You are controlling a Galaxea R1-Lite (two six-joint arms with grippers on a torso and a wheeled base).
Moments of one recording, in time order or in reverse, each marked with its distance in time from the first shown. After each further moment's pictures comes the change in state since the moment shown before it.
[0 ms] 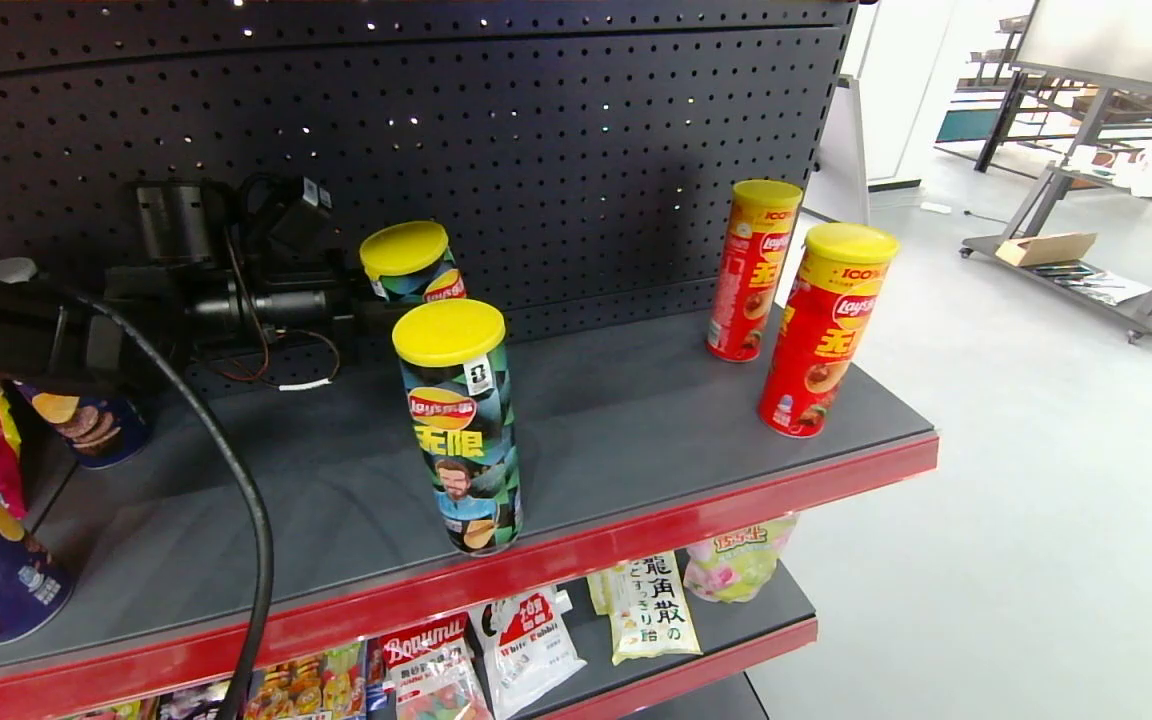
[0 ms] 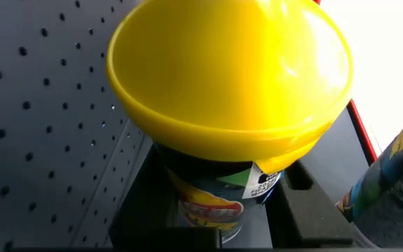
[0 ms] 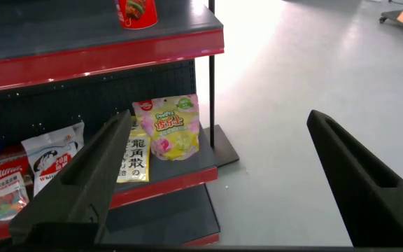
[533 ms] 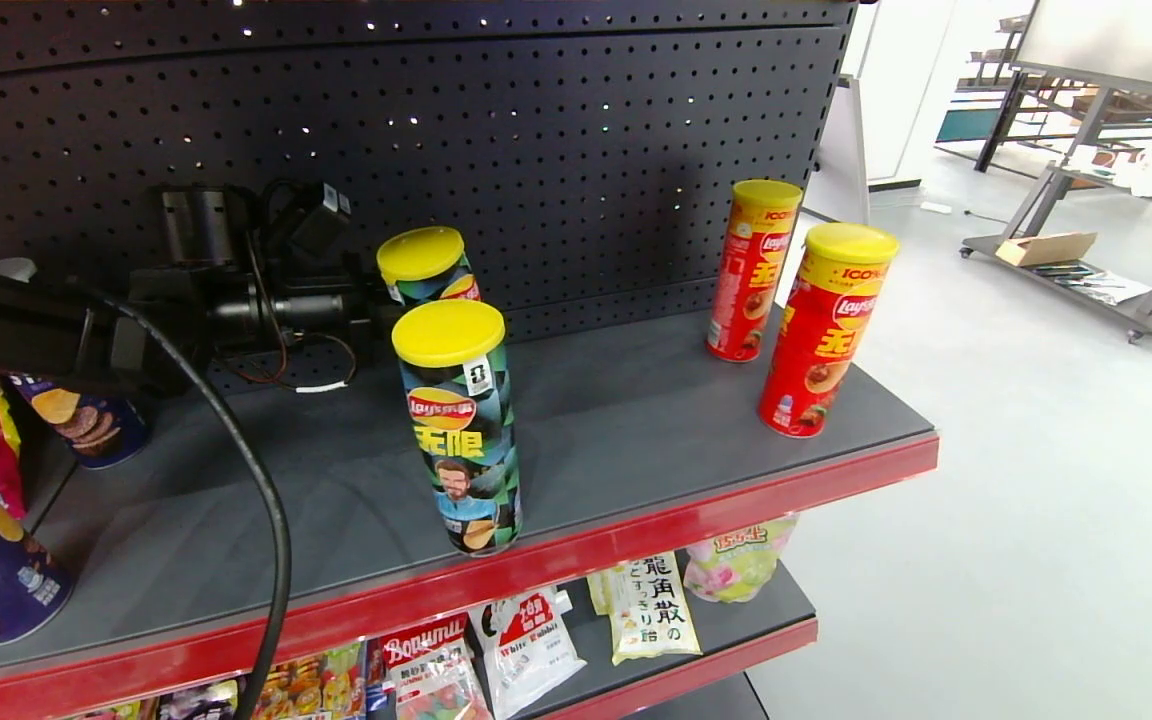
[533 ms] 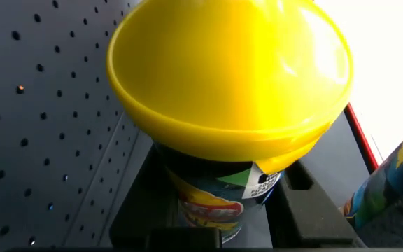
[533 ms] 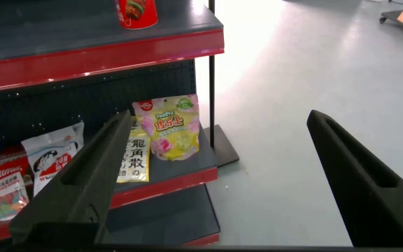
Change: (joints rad) left arm -0.026 0.023 -0.018 0.001 -0.002 0.002; right arm 0.000 0.000 0.000 0.000 0.000 0.000
